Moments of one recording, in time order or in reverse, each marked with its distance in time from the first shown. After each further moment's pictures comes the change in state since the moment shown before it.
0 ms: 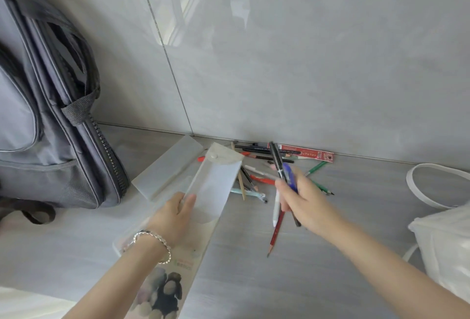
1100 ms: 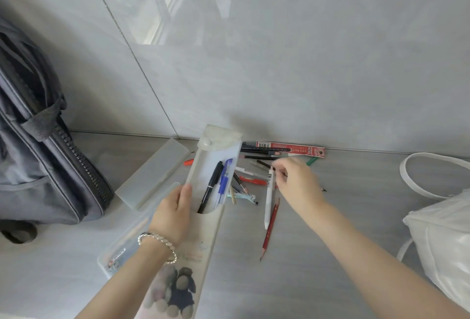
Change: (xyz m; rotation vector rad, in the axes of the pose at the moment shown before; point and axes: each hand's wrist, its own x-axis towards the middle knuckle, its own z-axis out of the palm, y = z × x) left_hand 0.017 0.028 0.021 -0.145 0.185 0.083; right_hand 0.057 0.053 -0.004 -0.391 0.304 -0.056
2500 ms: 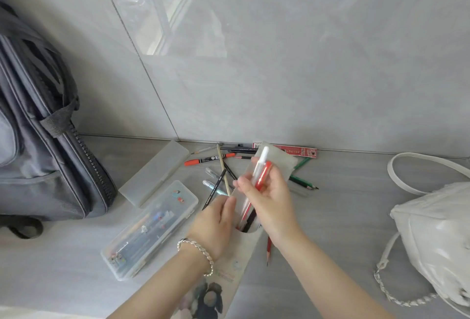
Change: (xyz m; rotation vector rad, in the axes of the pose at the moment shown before) left_hand -0.057 0.035 0.030 -0.005 -0.214 0.169; right_hand -0.064 -0.077 -0.002 1.167 0.045 0.160
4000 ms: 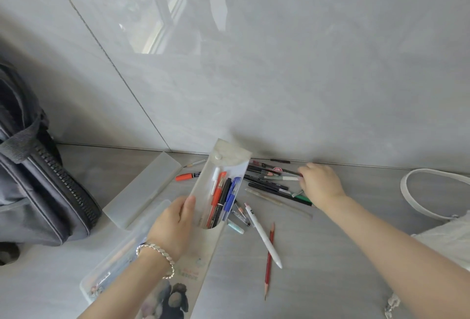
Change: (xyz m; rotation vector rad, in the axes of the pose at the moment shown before) left_hand 0.059 -0.028 -0.031 0.055 0.101 -0.180; right_hand 0.144 0.050 -0.142 -1.774 -0.156 -0.107
